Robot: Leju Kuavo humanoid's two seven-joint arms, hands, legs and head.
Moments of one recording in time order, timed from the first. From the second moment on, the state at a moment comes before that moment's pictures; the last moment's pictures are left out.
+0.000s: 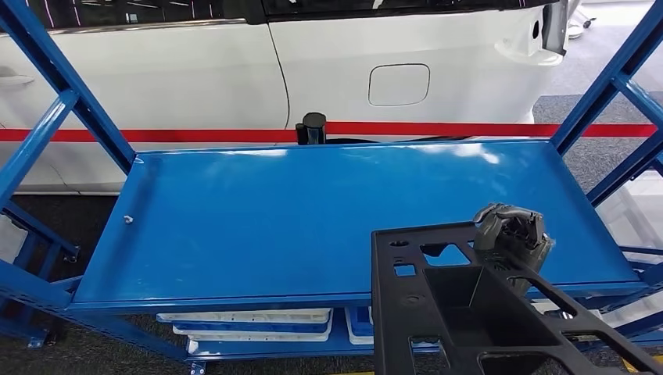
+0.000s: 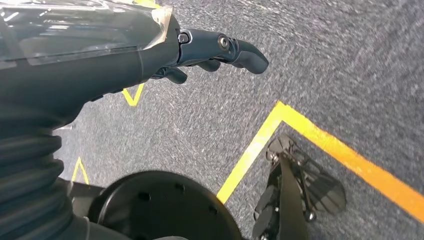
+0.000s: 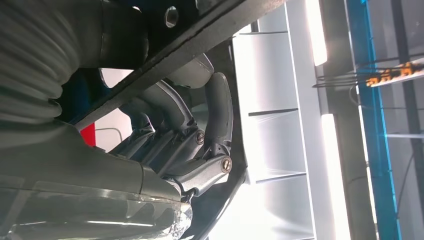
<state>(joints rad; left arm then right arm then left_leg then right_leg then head) -0.11 -0.23 1.31 -0.19 -0.67 0.39 -0.05 -0.03 0.13 0.10 -1.75 -0.06 -0.18 -0.65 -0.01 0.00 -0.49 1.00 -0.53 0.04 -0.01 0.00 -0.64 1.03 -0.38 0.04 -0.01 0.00</state>
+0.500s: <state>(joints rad) -0.11 -0.24 1.30 -0.18 -0.68 0.40 -0.03 -0.03 0.12 0.11 -1.76 -0.07 -0.20 -0.65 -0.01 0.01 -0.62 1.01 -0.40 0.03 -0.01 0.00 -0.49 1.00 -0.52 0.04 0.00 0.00</state>
